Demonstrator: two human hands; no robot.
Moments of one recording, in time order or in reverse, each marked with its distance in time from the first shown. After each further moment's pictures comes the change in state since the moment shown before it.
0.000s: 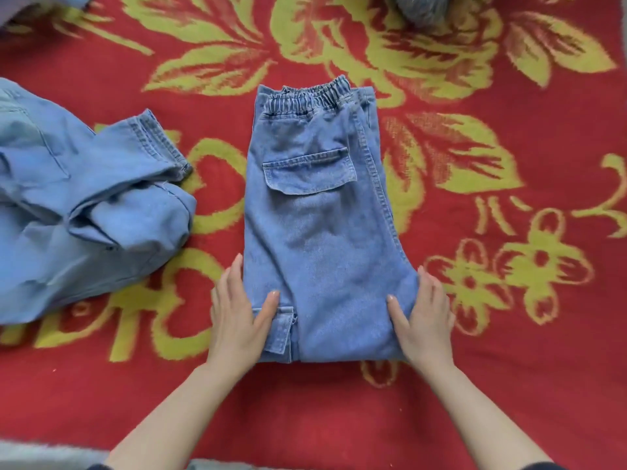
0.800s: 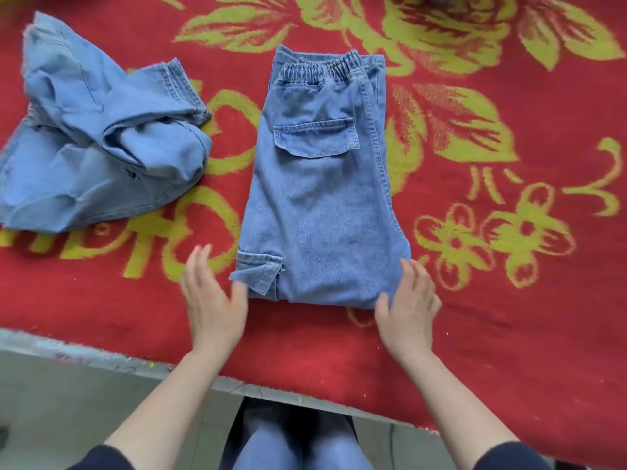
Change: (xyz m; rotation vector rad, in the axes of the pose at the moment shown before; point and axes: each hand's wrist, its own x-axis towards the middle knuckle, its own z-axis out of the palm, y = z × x) left_hand -0.097 -0.011 -0.009 -0.007 0.284 -0.143; right_hand -0.075 0.012 -0.014 -0.095 0.047 -0.158
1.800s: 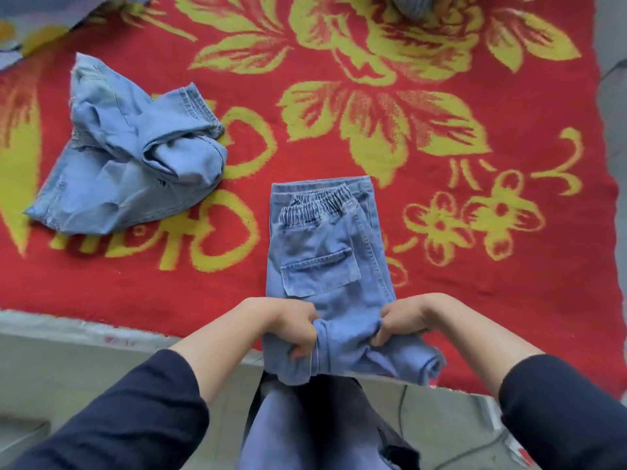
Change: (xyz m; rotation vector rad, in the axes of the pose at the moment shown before) left_hand -0.025 0.089 -0.034 0.564 -1.539 0.219; right_hand -0.008 -0.021 -0.079 -0.159 -1.409 0.002
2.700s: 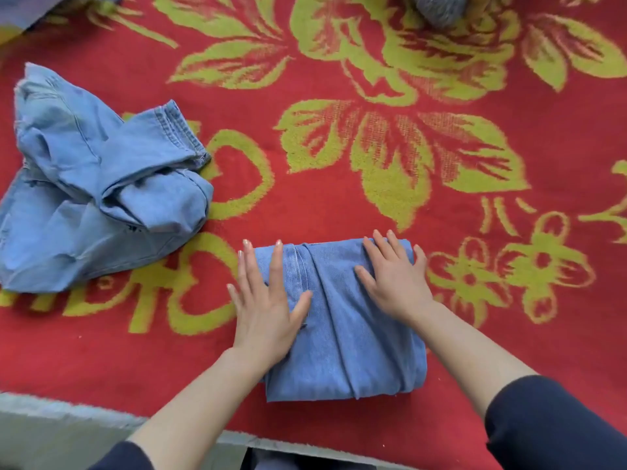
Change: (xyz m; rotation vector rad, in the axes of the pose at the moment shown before) left_hand 0.060 -0.046 -0.062 -0.249 1.126 -0.156; right_hand 0.084 -0.034 -0.118 -0.298 1.003 -0.039
